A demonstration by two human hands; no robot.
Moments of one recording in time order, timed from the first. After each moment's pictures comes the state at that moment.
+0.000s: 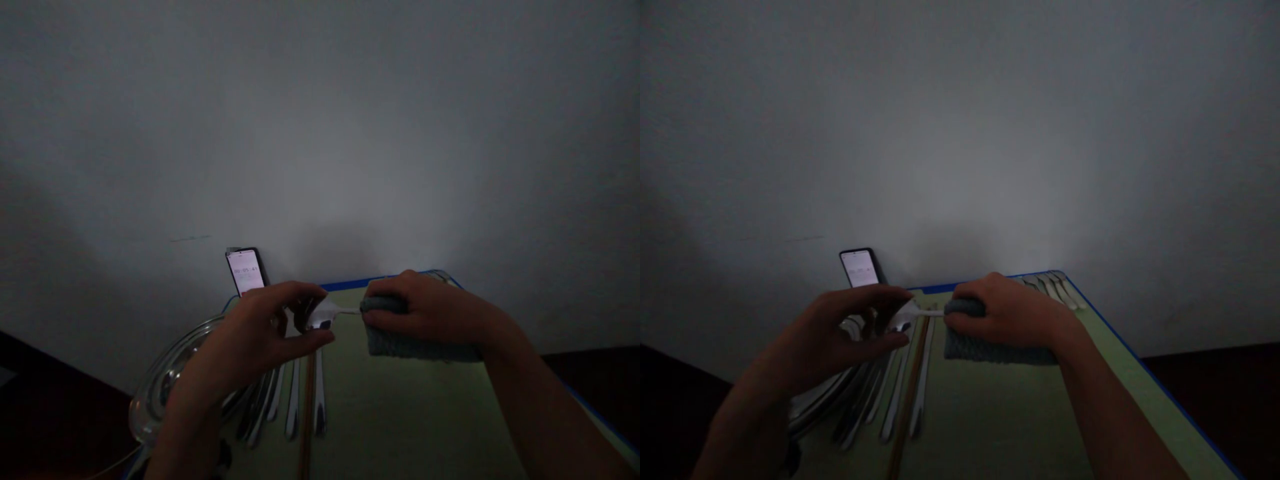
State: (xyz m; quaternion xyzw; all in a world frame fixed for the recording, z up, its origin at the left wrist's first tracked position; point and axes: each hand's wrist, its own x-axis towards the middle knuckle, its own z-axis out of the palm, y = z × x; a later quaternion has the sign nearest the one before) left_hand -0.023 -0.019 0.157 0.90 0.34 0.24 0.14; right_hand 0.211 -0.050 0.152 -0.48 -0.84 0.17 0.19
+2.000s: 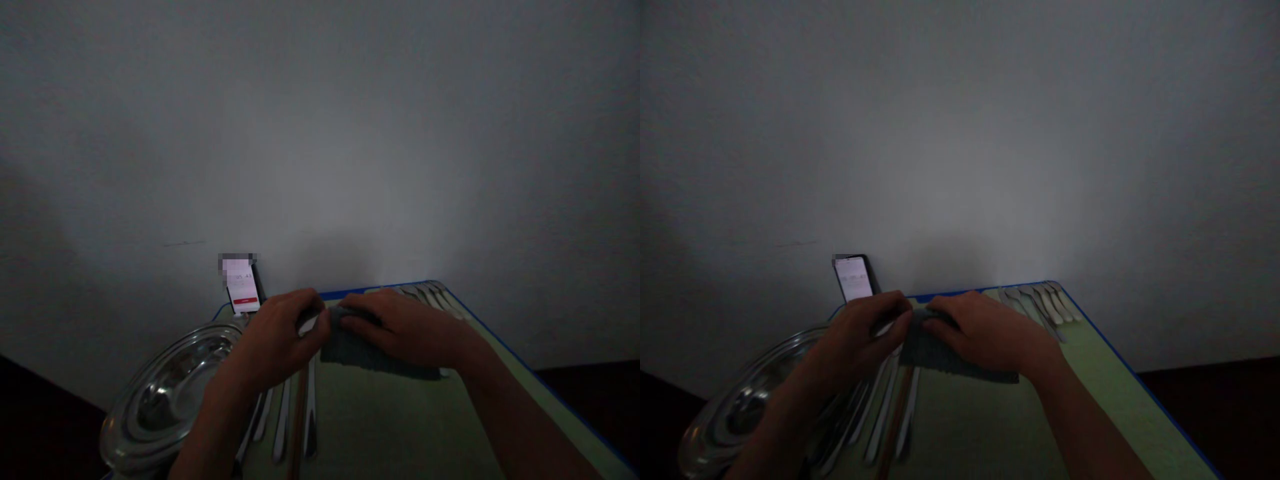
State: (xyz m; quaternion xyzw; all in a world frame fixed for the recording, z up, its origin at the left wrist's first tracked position) left_hand 0.004 -0.010 0.142 0.90 0.35 0.26 0.05; right_hand 0.196 -0.044 0.142 -0.45 -0.85 0.17 0.23
